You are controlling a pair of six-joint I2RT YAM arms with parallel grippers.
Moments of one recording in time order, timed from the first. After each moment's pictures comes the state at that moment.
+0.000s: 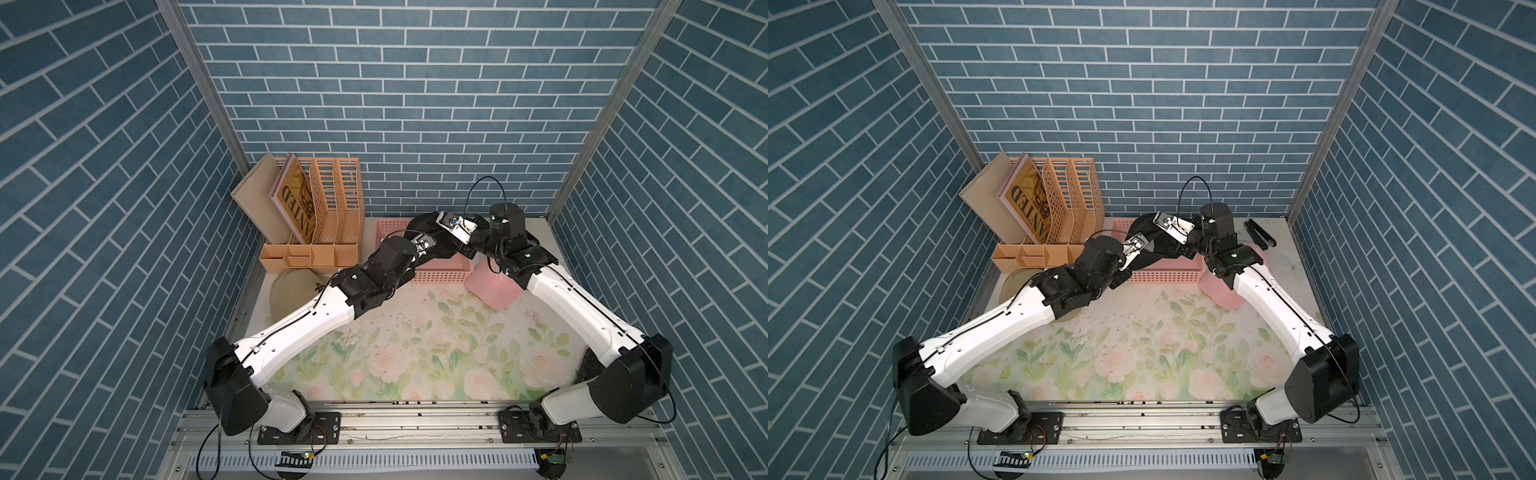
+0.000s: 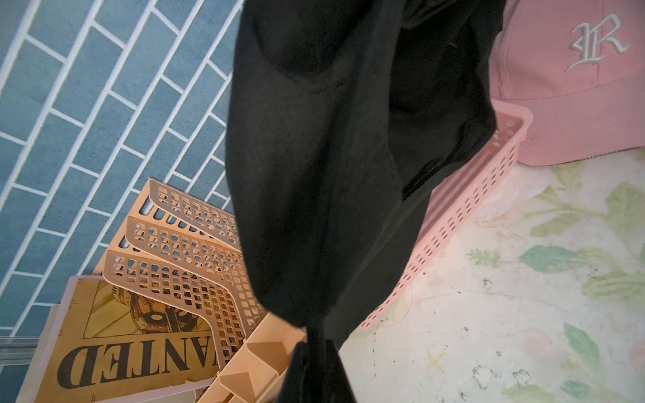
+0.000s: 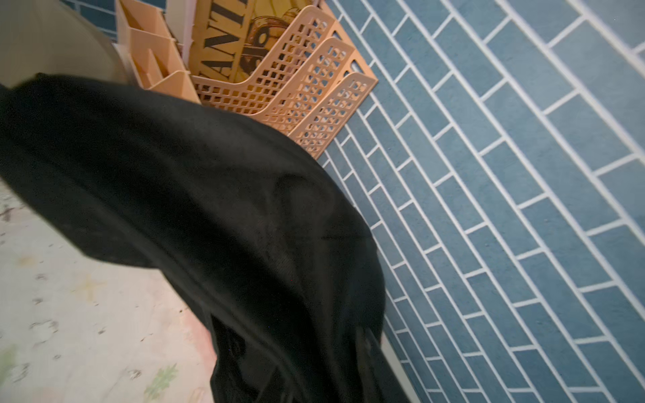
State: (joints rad) left arm -0.82 1.46 1.38 -0.50 -0.50 0.39; right arm 0.50 1.45 1.34 -0.23 -0.19 -0.74
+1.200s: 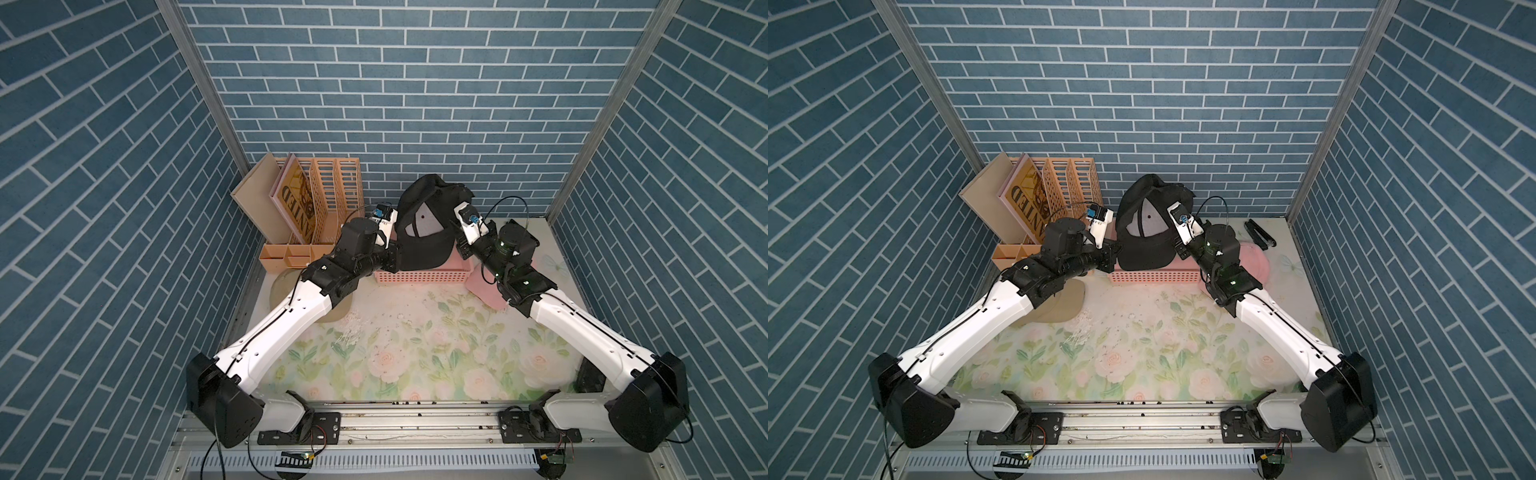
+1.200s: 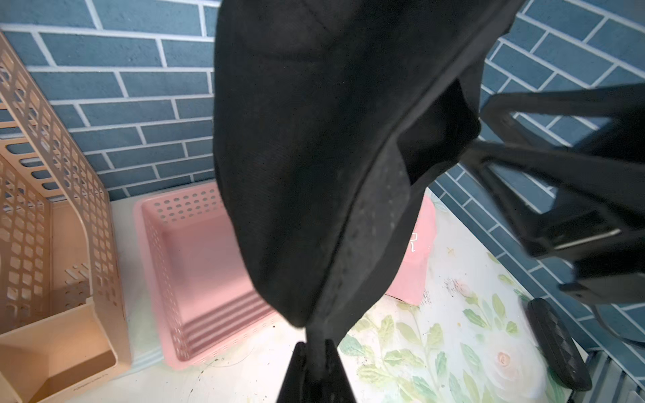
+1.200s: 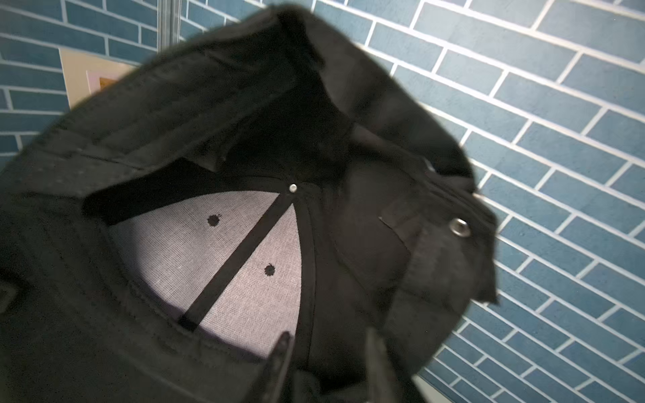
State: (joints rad) left arm -0.61 1.37 1.33 -0.39 0.05 -0.25; right arm 0.58 1.30 1.08 0.20 0.00 -0.34
